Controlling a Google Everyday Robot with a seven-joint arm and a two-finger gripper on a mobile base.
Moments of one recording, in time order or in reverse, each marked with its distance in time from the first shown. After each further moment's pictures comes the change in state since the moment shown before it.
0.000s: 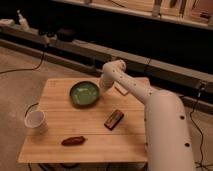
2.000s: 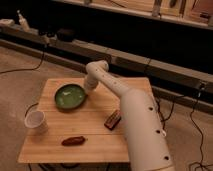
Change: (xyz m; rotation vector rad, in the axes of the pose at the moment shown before) arm -0.102 -0.016 0.052 -0.082 -0.095 -0.175
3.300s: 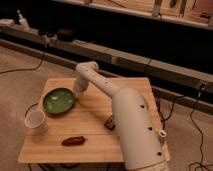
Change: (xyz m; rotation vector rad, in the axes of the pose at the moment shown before) arm -0.064 0.001 0.020 -0.060 -0.075 -0.125
